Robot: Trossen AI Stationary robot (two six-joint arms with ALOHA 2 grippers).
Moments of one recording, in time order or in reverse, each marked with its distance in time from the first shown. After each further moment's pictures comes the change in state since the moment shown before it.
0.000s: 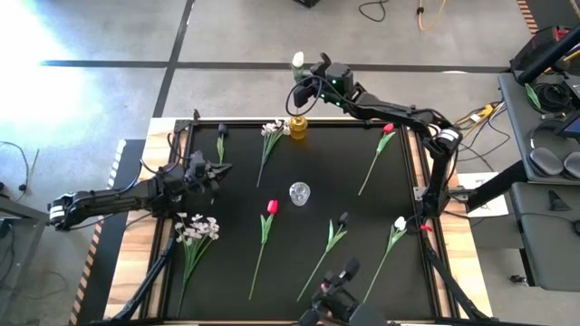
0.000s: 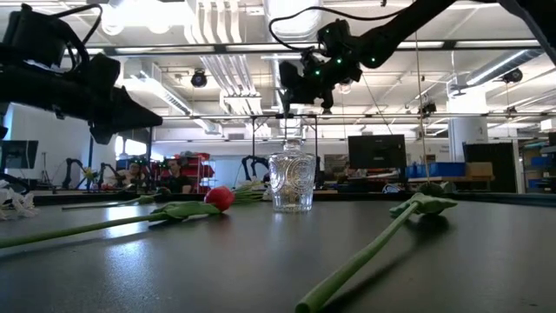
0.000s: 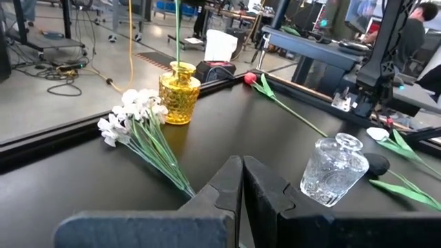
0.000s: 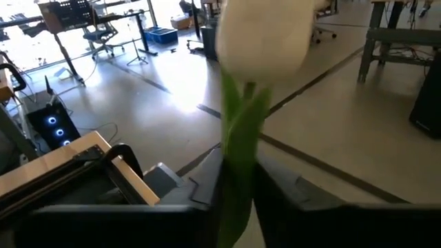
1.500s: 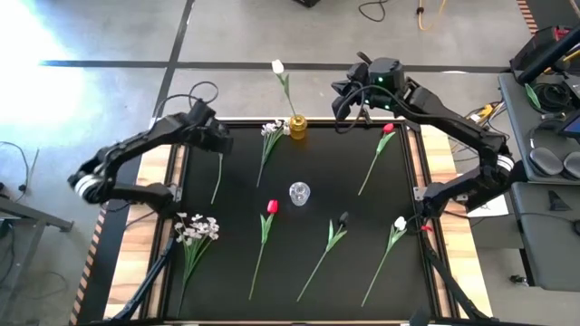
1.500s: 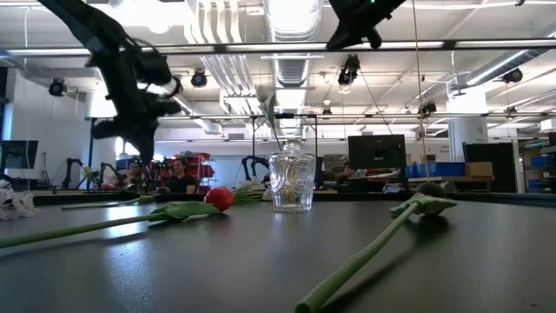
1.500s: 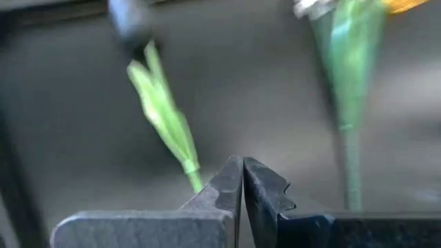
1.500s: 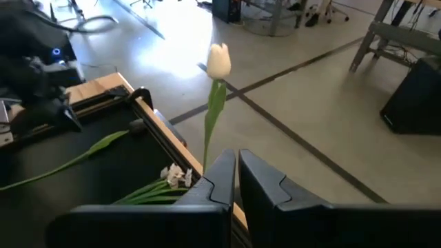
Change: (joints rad) left arm 0.620 0.888 0.792 -0.893 0.266 -0.127; right arm 0.063 -0.486 -0.013 -0.665 0.027 -0.155
